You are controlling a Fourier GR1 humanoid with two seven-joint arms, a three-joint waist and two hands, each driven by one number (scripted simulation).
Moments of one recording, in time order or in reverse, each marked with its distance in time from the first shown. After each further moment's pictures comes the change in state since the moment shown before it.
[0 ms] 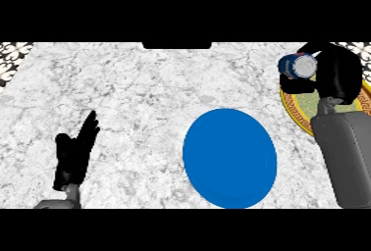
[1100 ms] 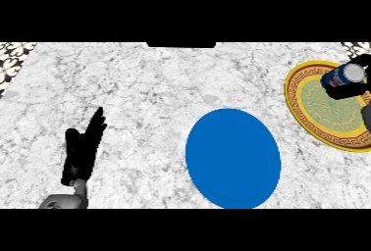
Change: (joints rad) left arm -0.034 -0.035 -0.007 0.008 -0.035 -0.007 0.021; right arm -0.147 -0.226 -0.256 0.669 -0.132 -0.025 -0.284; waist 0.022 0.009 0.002
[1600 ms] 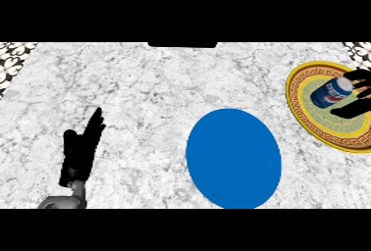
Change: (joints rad) left arm 0.011 0.003 0.006 -0.010 -0.003 -0.008 -0.005; right arm -0.042 -0.076 -0.035 0.262 -0.053 0.177 -0.172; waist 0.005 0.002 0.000
